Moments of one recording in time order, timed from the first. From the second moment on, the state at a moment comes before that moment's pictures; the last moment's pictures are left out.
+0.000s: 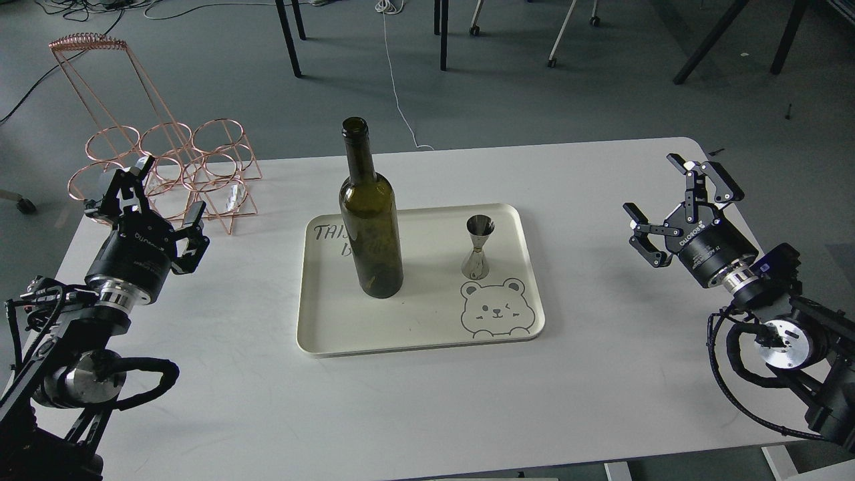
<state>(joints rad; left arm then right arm) -0.06 0.29 -1.45 -1.30 0.61 -0.19 -0.21 0.52 -0.52 0.58 0.84 -0.11 0.49 0.49</state>
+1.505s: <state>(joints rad) -0.06 0.29 -1.44 -1.32 0.61 -0.18 -0.31 0.69 -0.30 0.31 0.72 -1.93 -0.36 0.49</state>
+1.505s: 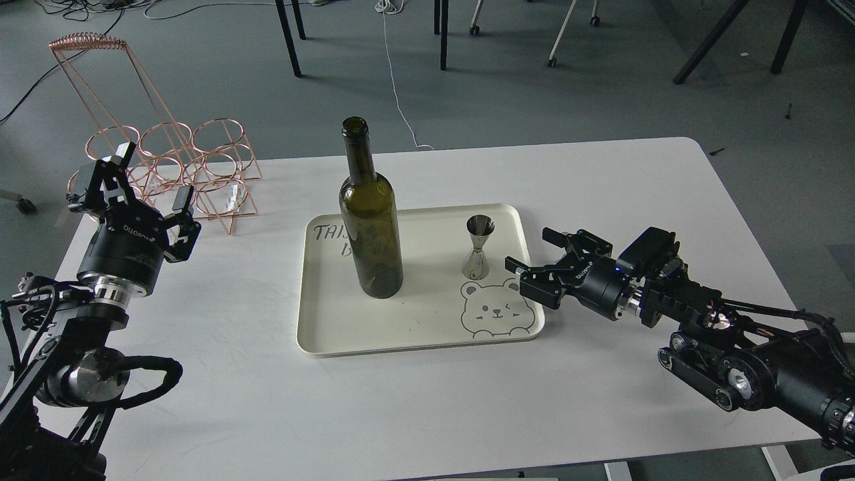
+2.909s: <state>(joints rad) -0.07 0.29 -1.45 -1.32 0.61 -0.18 -0.31 0.80 -0.09 0.24 0.52 -1.93 -0.42 0.49</state>
